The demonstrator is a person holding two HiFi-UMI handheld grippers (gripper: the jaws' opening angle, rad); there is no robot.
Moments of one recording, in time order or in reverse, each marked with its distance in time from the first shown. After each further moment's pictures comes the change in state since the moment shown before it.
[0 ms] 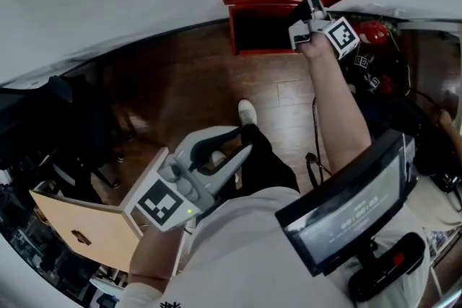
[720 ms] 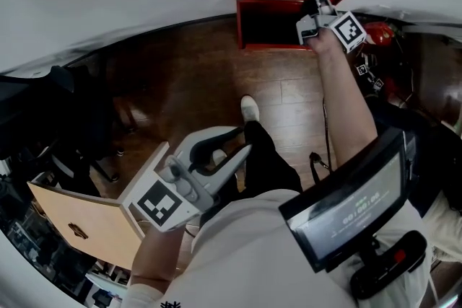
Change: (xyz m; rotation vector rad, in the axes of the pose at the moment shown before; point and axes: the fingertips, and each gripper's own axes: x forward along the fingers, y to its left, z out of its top) left arm -0.009 -0.003 -0.001 -0.026 -0.026 0.043; right arm 0.014 0.016 0.005 -0.110 0.066 0.074
